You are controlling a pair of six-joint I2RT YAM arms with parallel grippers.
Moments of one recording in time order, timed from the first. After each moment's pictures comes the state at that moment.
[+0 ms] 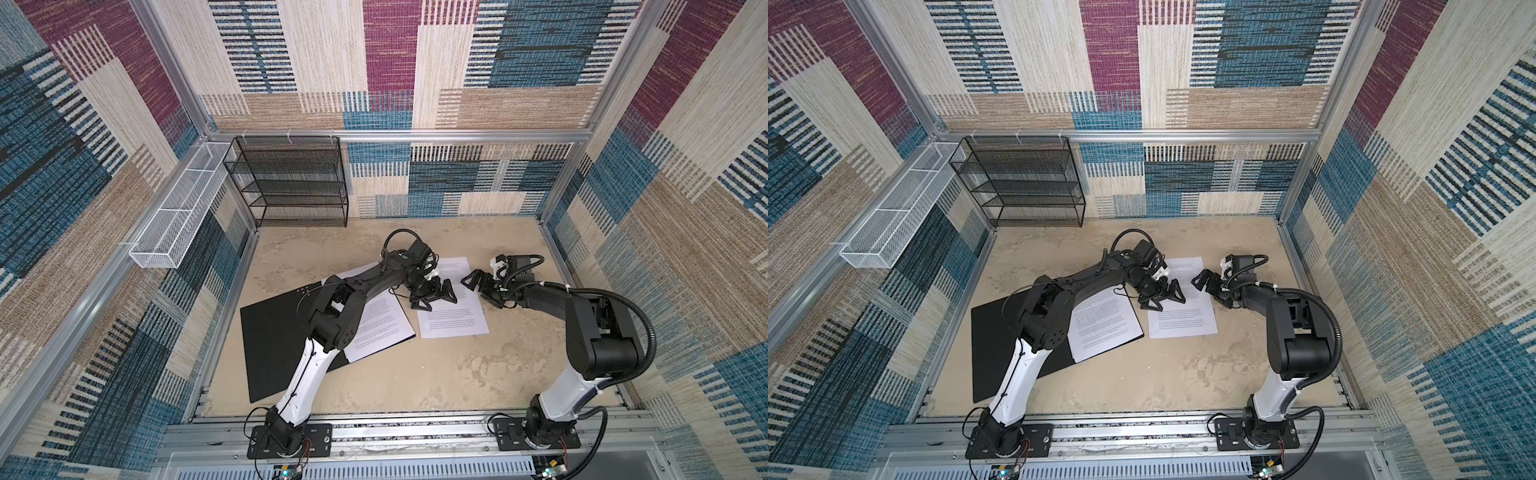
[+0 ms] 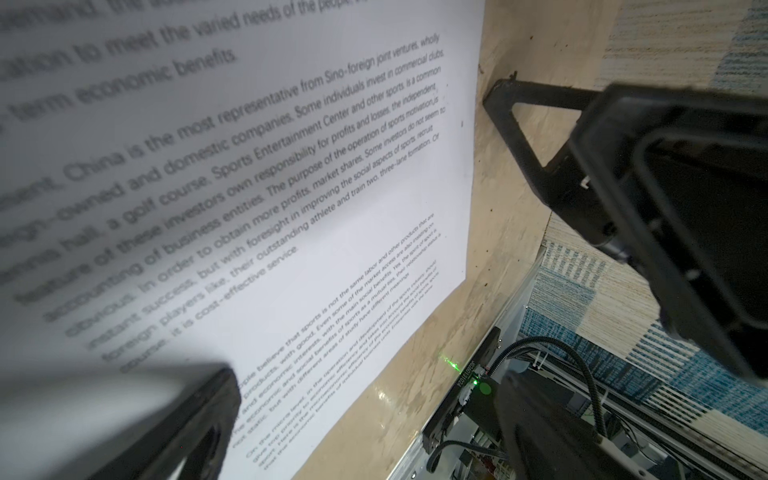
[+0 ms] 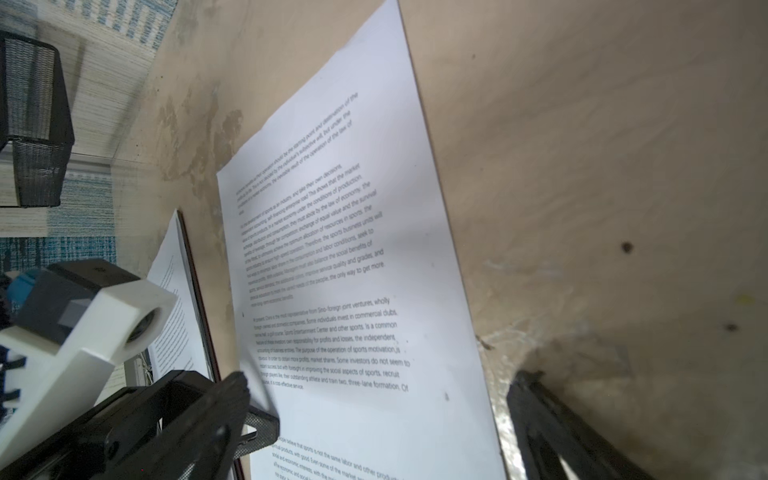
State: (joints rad) left arm -0.68 2.37 1.89 -0.72 0.68 -0.61; right arm 0.02 1.72 0.86 -0.06 -0.49 0.53
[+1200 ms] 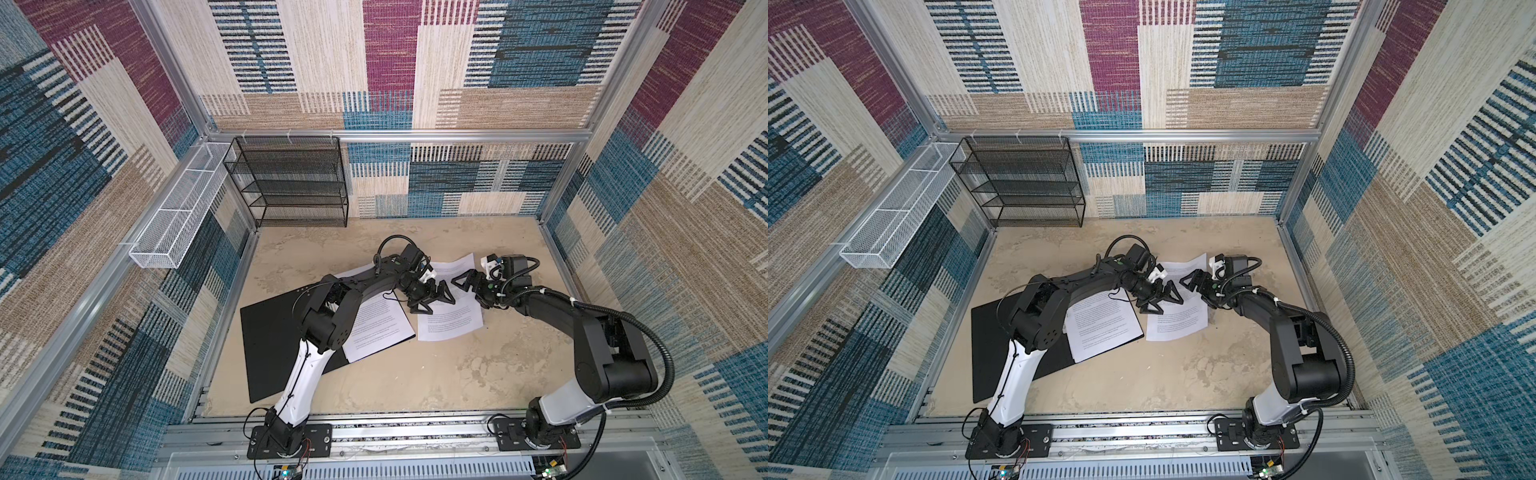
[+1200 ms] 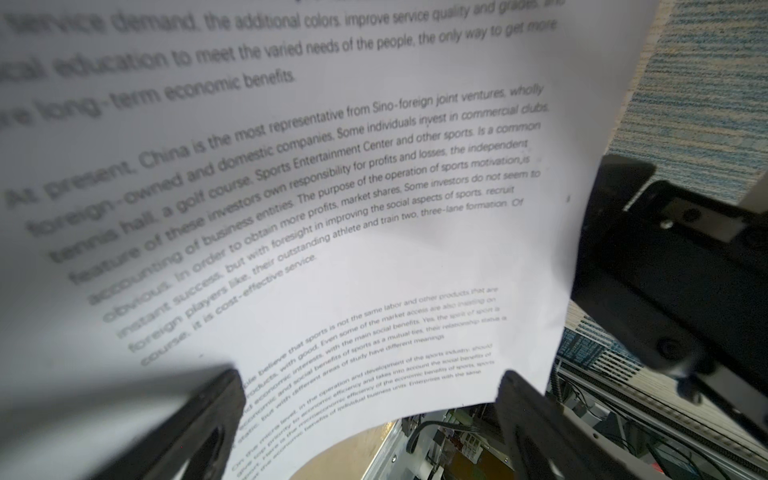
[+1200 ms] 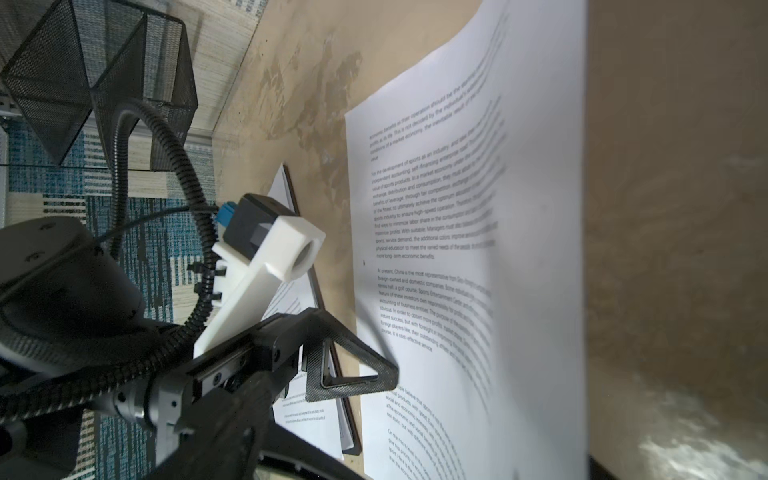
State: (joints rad) left arm -0.65 2.33 1.74 -0.57 0.79 -0.65; right arm 0.09 1.57 0.83 -0.06 -0.61 0.69
